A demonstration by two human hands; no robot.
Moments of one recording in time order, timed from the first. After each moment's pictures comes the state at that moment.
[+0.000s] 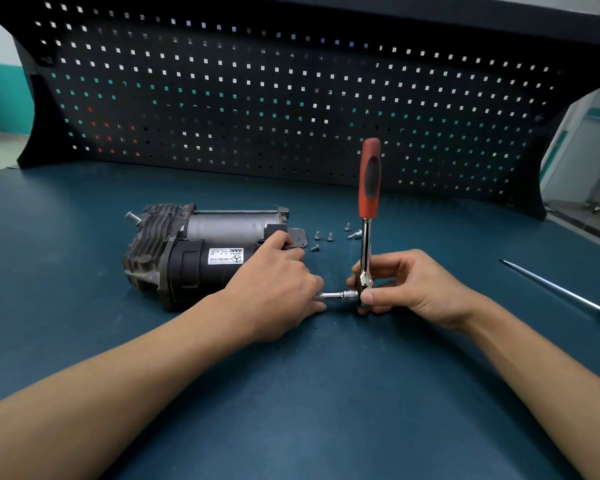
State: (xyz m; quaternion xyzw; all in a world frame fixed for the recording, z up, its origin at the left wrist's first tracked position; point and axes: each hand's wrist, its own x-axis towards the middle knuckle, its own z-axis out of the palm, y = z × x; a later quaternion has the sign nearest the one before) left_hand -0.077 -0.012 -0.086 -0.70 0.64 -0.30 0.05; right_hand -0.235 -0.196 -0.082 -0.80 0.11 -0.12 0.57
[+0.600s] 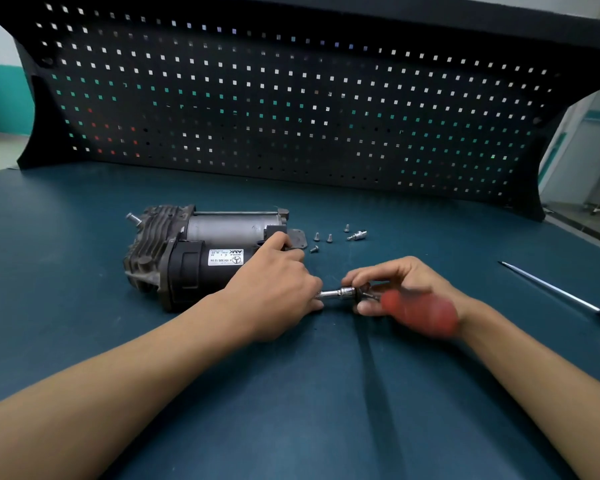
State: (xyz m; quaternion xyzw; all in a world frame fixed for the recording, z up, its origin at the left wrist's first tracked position) left_hand -0.074 -0.013 -0.086 -0.70 0.64 -0.31 0.05; right_hand -0.234 -0.191 -0.089 -0.81 0.07 -0.15 0.56
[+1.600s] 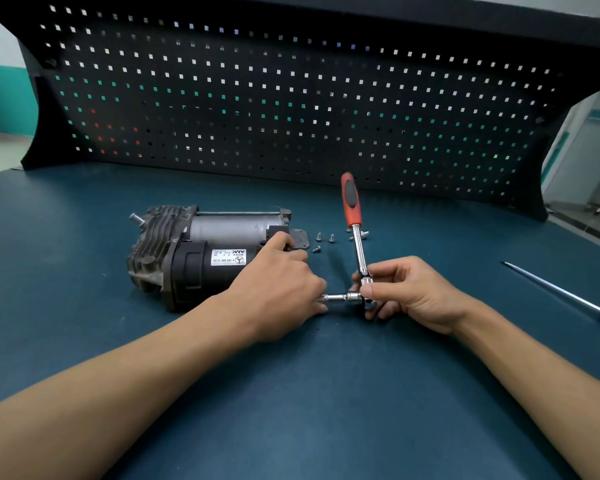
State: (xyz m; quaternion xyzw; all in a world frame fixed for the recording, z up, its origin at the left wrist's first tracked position) left_hand -0.078 -0.012 -0.086 -0.71 0.64 -0.30 0.05; right_hand -0.229 -0.193 -0.087 -0.77 0.14 -0.11 0.61
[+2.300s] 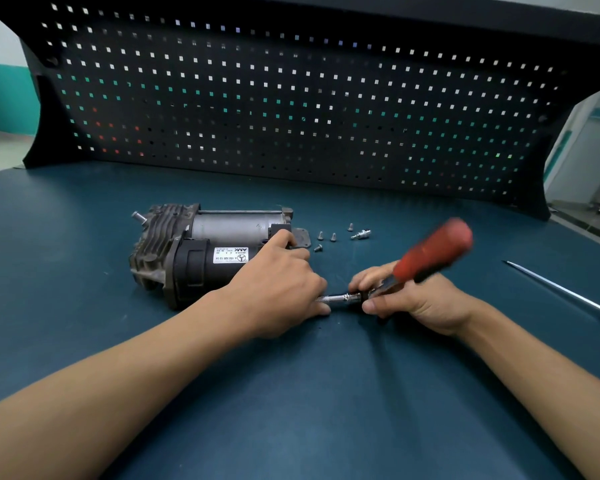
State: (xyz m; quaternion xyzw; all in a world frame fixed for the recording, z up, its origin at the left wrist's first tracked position) left_hand -0.075 -0.012 -0.084 -0.70 0.65 -0.29 0.06; right_hand -0.233 -0.194 -0.092 -0.80 0.06 -0.13 0.58
